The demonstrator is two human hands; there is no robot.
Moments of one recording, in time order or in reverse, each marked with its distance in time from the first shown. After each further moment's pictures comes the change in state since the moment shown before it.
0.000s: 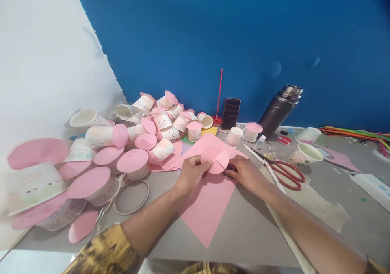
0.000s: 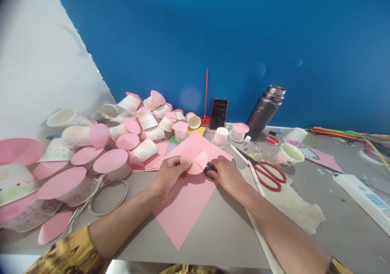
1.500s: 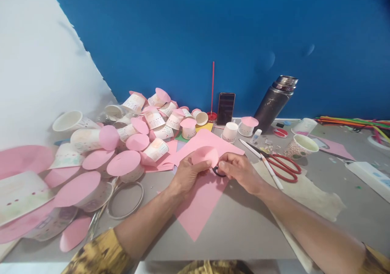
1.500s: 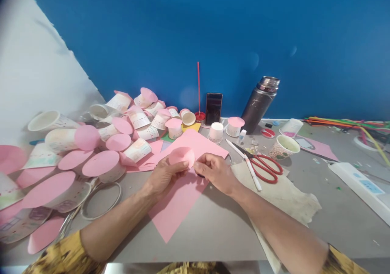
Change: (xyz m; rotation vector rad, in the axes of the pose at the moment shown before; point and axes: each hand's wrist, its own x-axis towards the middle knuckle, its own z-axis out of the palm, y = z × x) left_hand -0.003 0.004 0.004 -0.267 -0.088 -0.104; right_hand -0.014 -0.018 0.007 0.959 0.011 0.009
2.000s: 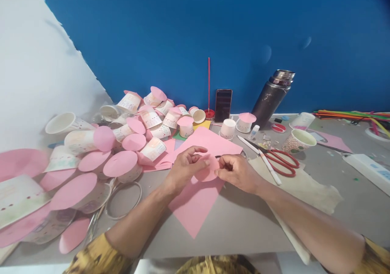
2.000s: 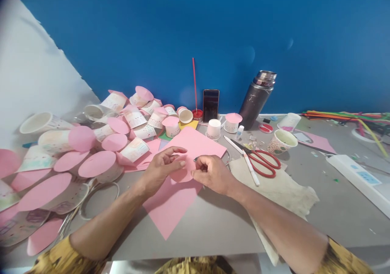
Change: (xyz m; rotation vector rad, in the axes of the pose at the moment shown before) left_hand -0.005 0.021 -0.007 0.327 -0.073 0.053; right_hand -0.006 -0.015 0.003 -0.313 -0.005 -0.013
